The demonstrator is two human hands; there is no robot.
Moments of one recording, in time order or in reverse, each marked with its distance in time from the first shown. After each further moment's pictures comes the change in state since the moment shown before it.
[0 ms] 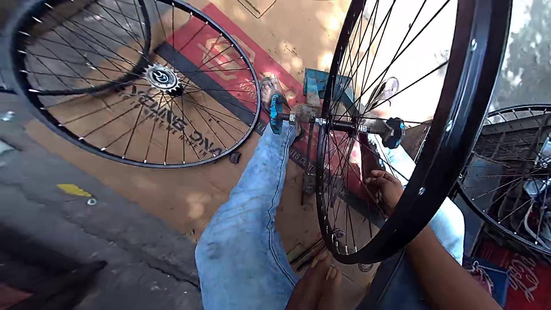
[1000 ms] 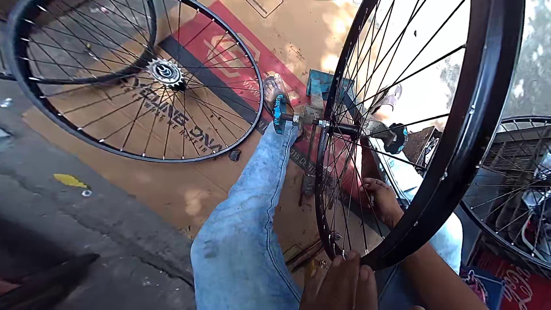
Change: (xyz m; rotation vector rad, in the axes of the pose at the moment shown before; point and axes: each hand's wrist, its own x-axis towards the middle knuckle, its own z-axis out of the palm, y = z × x) left_hand 0.007 0.023 0.024 0.173 0.064 0.033; right_hand 0.012 0.022 0.008 0.106 -0.076 0.078
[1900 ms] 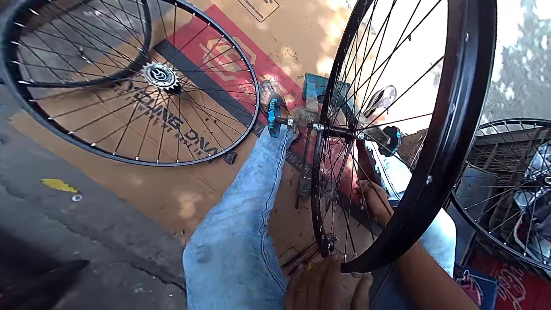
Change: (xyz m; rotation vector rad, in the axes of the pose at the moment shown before) left_hand -0.013 -0.031 0.022 0.091 -0.026 -0.067; right_hand -0.002 0.003 0.004 -0.097 -0.037 -0.007
